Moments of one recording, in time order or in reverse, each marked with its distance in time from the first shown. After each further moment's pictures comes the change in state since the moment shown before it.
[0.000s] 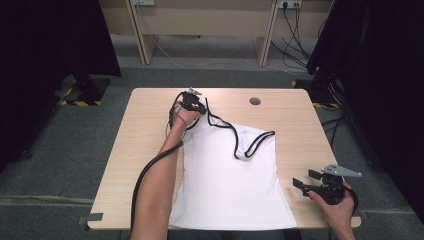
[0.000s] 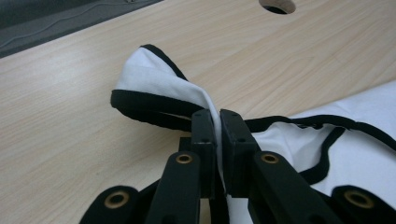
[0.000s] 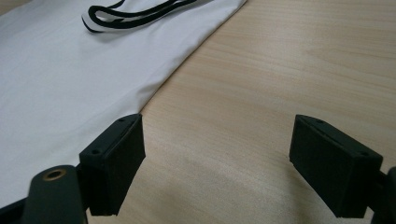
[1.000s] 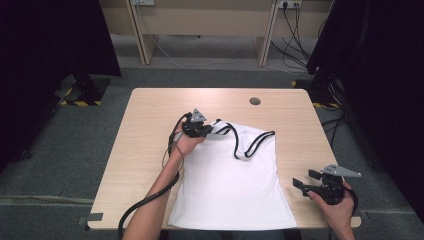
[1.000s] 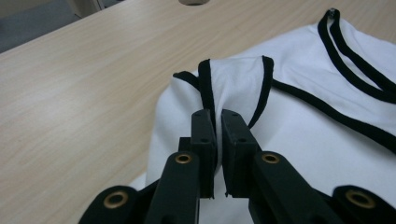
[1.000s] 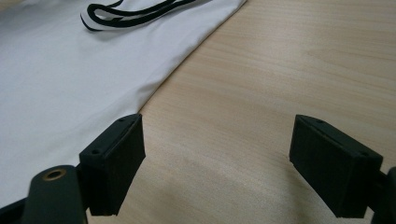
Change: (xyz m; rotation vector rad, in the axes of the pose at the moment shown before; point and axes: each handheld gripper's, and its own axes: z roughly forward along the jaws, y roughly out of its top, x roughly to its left) left arm -0.062 -0.048 -0.029 -0.044 -0.059 0.140; right arm 0.001 0.000 0.000 0.003 -0.006 -0.009
